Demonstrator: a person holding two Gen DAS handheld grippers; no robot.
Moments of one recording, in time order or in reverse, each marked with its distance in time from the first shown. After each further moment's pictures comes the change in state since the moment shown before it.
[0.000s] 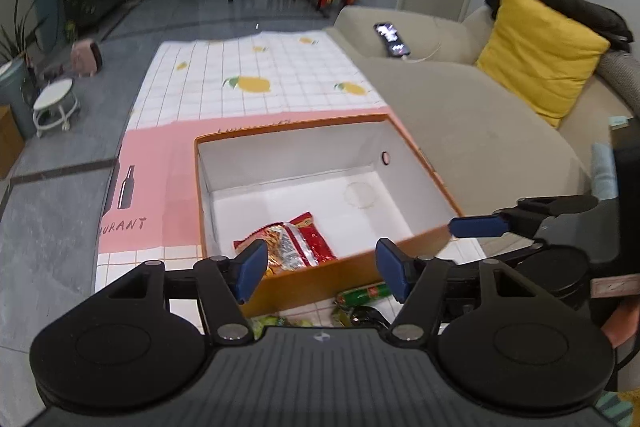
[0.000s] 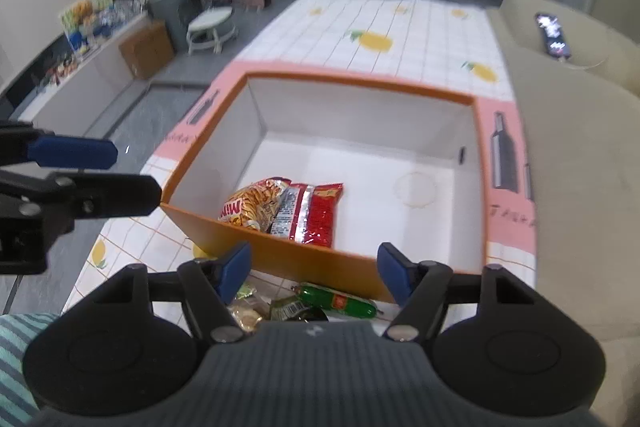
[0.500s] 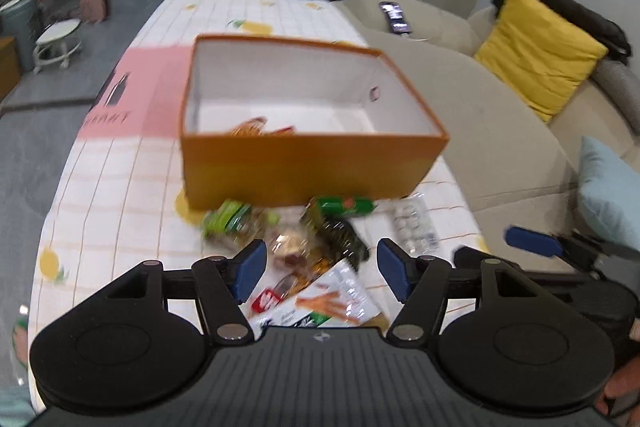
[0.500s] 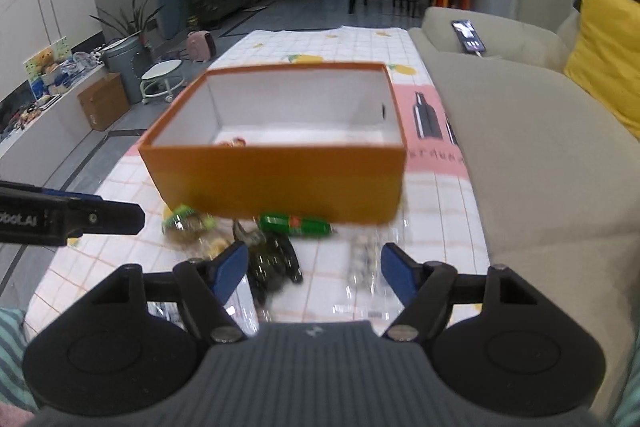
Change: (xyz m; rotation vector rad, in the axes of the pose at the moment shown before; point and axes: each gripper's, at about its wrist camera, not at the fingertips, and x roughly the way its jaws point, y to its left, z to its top) left arm 0.009 -0.001 -0.102 -0.155 0.033 -0.039; right arm -0.041 0.000 -0.136 0.106 -0.136 -0.164
